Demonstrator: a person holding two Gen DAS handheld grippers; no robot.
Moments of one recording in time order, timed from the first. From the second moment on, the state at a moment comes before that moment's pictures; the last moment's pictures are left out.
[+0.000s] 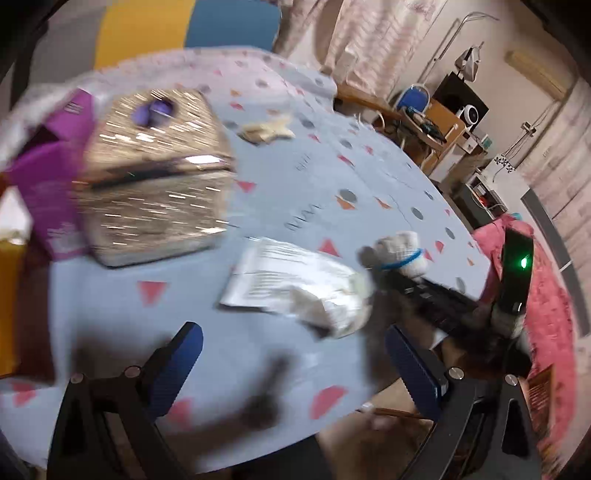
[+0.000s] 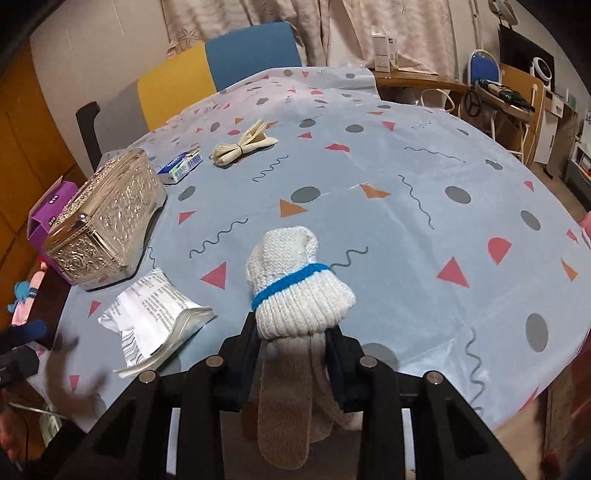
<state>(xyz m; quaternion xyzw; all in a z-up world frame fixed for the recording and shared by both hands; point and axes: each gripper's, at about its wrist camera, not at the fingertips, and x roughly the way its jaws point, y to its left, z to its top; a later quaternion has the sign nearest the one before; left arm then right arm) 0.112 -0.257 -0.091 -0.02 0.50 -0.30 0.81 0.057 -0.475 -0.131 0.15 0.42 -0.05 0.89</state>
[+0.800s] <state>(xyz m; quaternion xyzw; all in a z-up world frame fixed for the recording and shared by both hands) 0.159 -0.361 -0.137 0.09 0.55 -0.24 0.79 0.027 -0.486 -0.145 0.26 0.34 -0.07 0.90</state>
